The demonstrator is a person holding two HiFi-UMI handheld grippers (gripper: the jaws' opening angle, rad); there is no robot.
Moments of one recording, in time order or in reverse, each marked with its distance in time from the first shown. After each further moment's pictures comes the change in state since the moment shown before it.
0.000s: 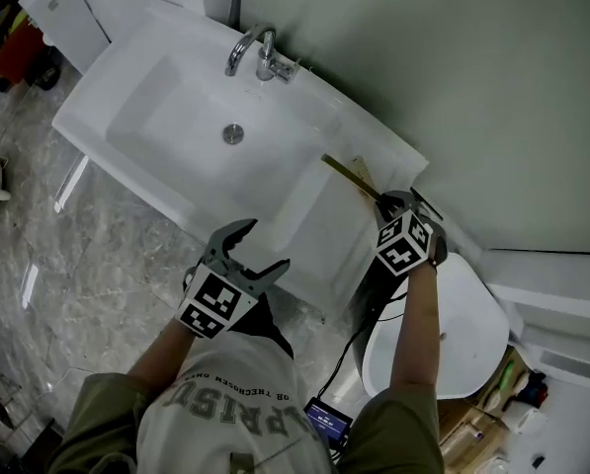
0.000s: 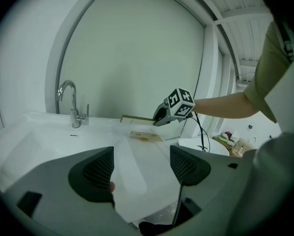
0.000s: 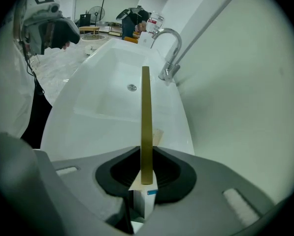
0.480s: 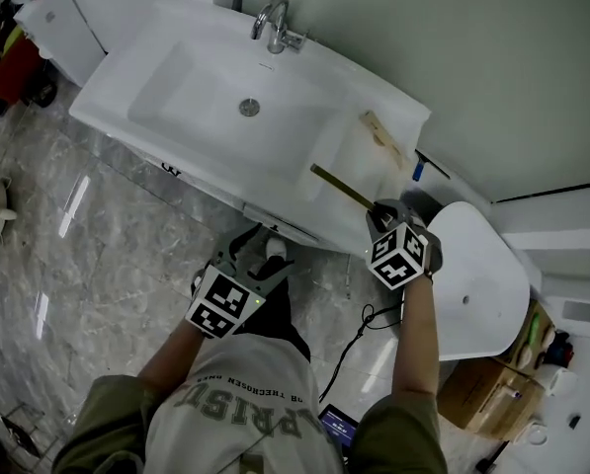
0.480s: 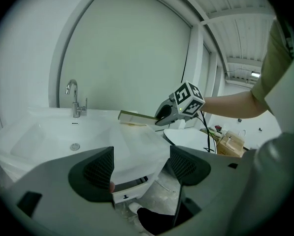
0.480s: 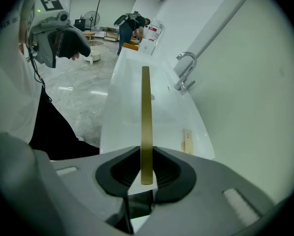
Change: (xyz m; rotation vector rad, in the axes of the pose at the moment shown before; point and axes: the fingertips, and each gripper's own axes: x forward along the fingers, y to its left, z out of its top) left arm -0.109 -0.053 -0.092 0.062 0.023 -0.075; right arm -0.085 0.177 0.015 0.080 -0.034 -0.042
